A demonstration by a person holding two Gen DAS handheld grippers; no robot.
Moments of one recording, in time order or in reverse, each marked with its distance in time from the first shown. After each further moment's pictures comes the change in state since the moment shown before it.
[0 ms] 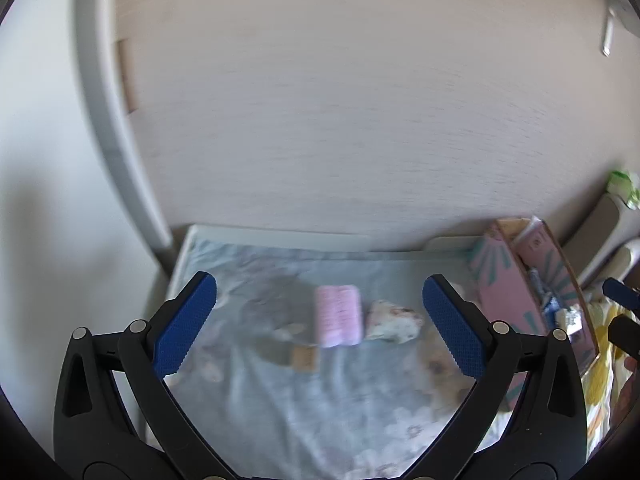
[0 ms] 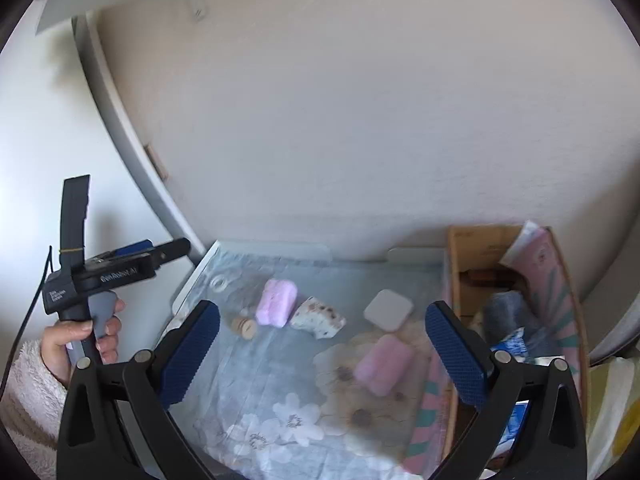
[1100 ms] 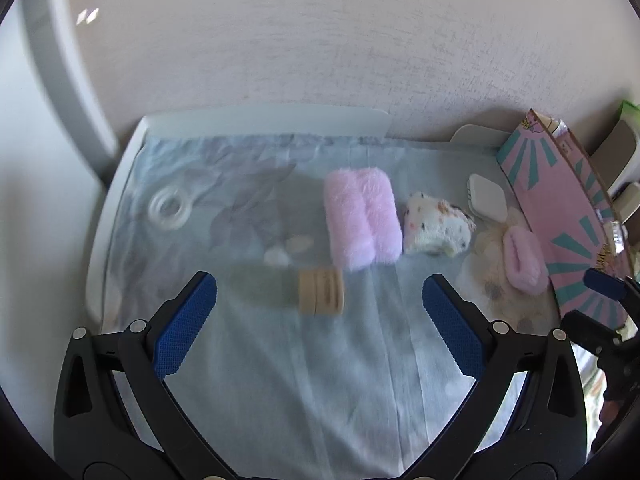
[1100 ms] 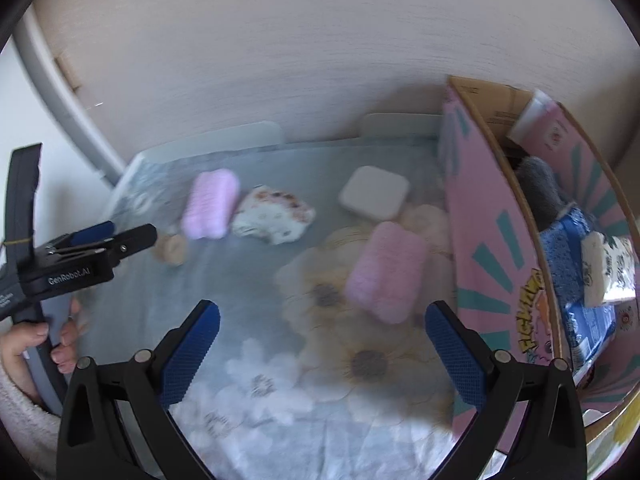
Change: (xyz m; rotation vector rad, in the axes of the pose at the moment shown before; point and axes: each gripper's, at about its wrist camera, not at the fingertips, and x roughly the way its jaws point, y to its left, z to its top) left arm 0.116 0.011 -0.071 0.106 0.247 -0.089; right arm 0.107 -0.010 -0.077 0.133 0.232 -0.260
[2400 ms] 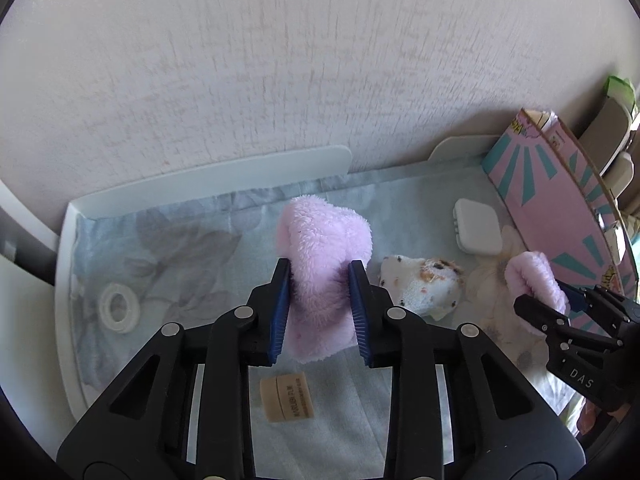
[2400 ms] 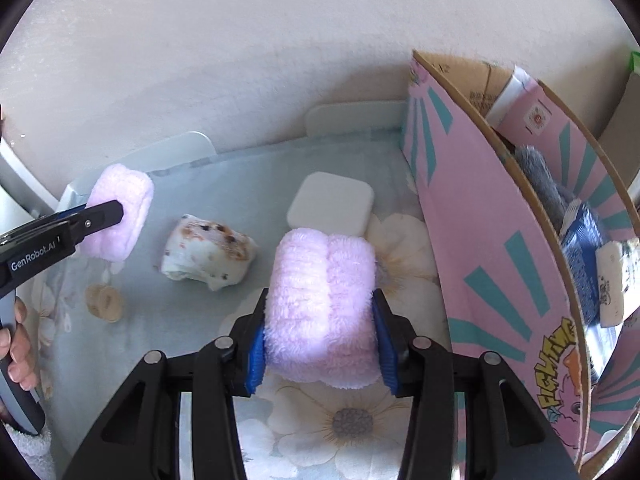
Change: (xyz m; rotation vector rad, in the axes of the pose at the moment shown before) left arm 0.023 -0.015 0.058 0.131 0.019 -0.088; right arm 0.025 -0.016 0.033 0.076 0.021 -0.107
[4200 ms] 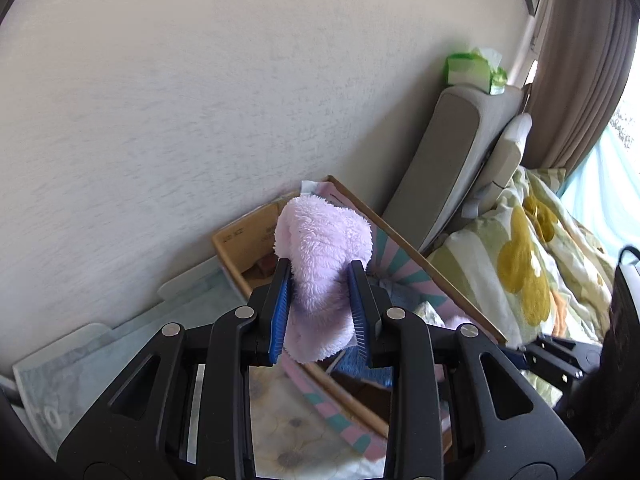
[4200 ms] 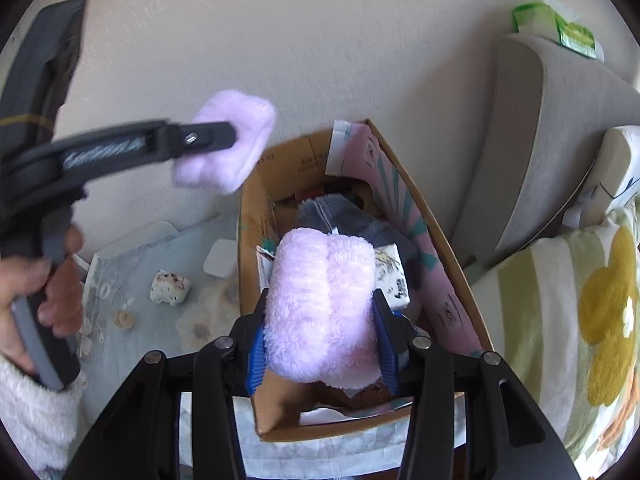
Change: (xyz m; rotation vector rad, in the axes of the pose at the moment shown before) left arm -0.048 -0.297 0.095 0.307 -0.098 -0.262; right arm -0.116 -0.169 -0.012 0.153 -0.117 0.063
